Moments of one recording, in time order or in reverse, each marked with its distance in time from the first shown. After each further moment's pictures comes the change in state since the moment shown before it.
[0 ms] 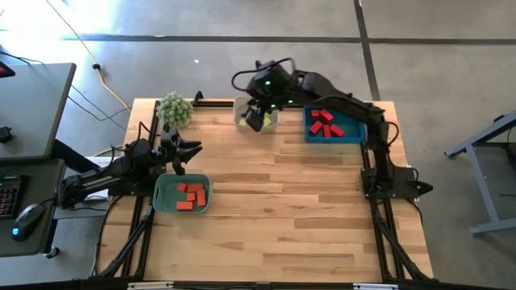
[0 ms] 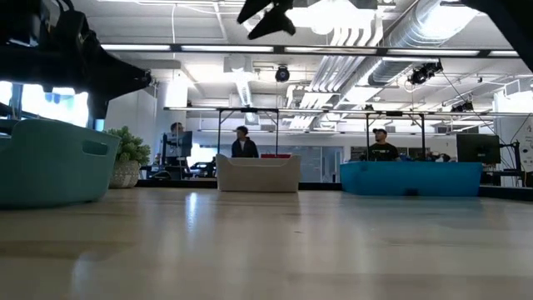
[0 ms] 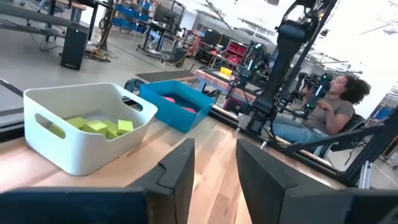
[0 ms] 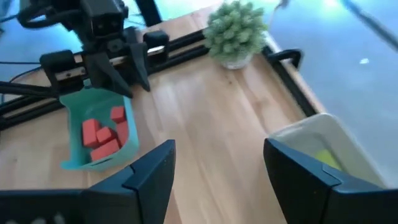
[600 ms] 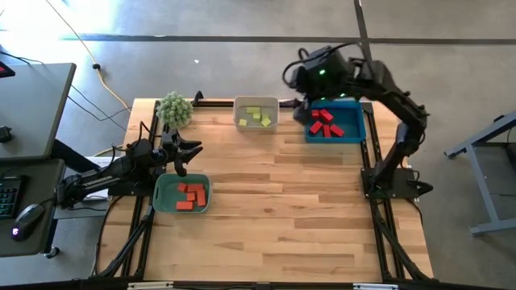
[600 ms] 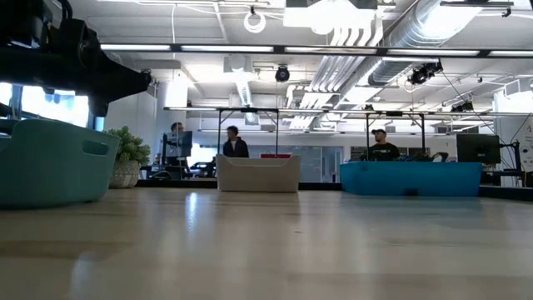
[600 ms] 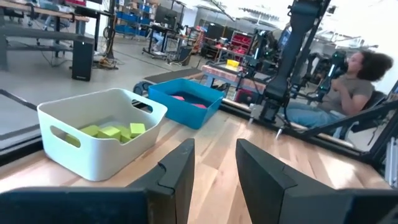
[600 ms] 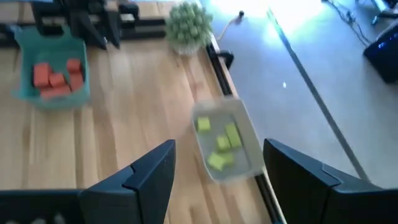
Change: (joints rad) left arm 0.000 0.015 -0.012 0.003 -0.011 0.129; right arm 0.017 -0.298 -0.002 -0.293 0.223 -0.274
